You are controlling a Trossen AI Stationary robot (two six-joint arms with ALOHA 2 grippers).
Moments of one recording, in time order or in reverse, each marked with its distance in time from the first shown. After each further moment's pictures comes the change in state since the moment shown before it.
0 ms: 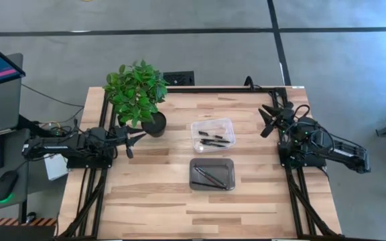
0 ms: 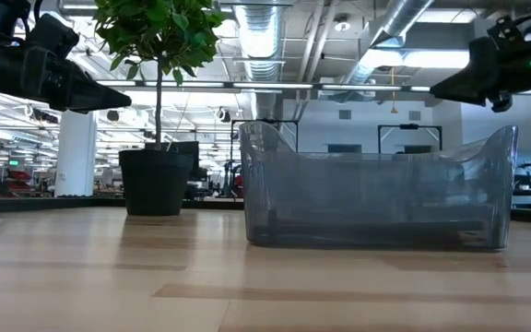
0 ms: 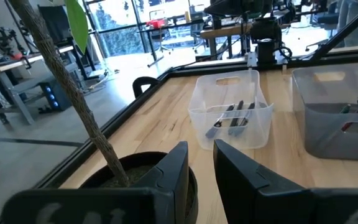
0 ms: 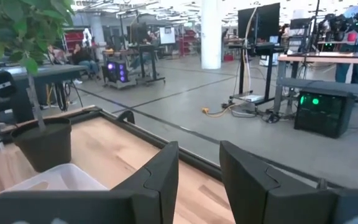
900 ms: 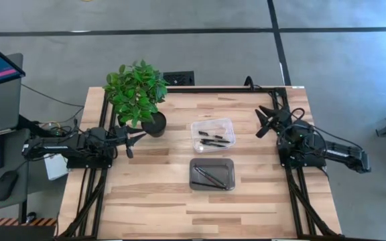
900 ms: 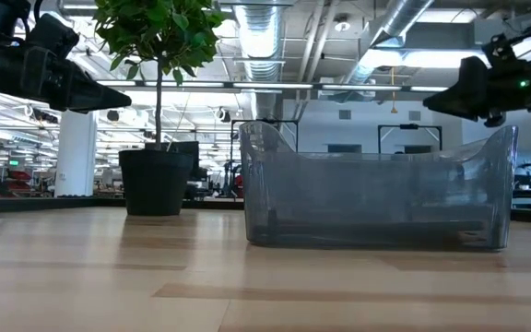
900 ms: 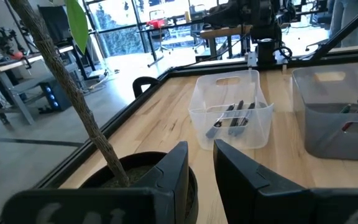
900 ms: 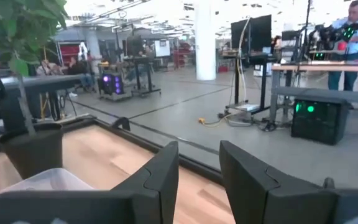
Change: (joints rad) left arm 0.000 0.000 0.000 0.002 0.000 0.000; right arm 0.001 0.013 -0.151 0.232 0.028 -0.024
